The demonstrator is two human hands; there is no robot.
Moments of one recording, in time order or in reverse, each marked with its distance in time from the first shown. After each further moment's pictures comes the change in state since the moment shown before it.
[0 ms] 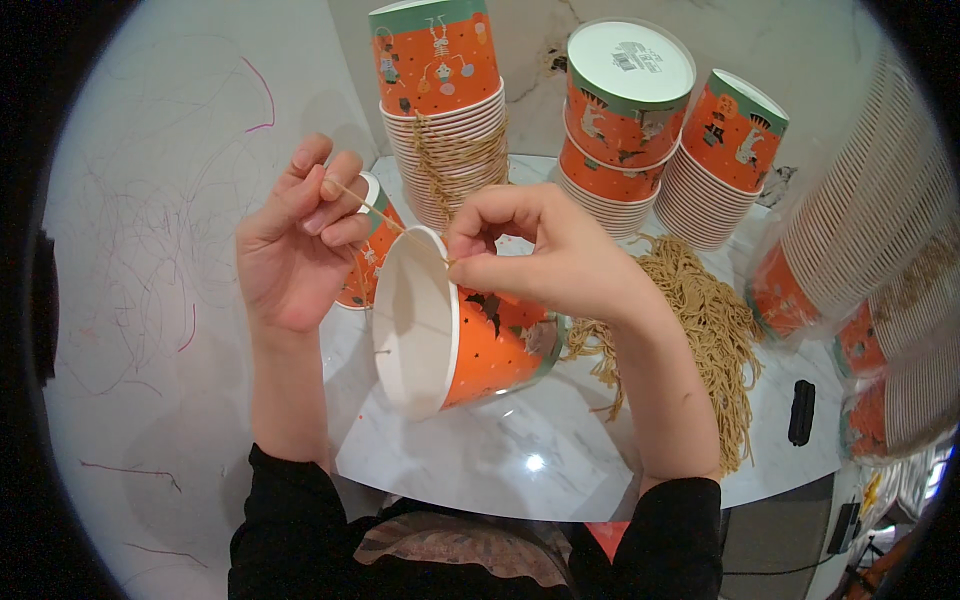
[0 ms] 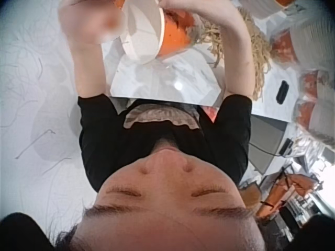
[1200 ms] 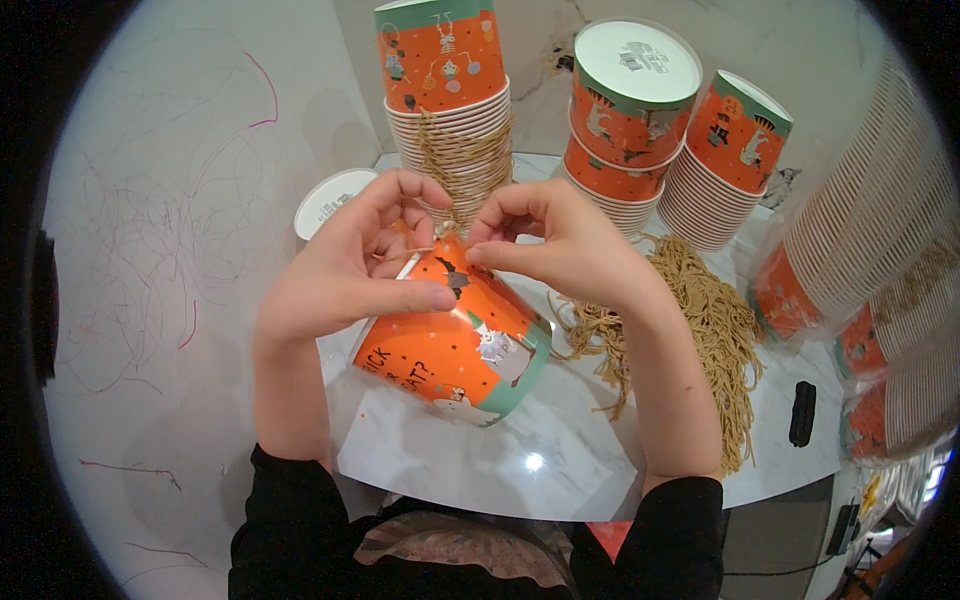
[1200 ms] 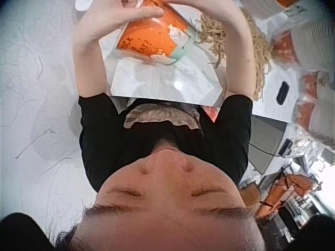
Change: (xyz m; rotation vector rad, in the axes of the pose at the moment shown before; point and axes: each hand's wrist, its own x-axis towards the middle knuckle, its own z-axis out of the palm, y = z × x) left_hand -0.004 -0.006 0.020 1.046 -0.045 -0.275; right_hand 0.006 0.013 -0.009 -0.077 0.038 0.096
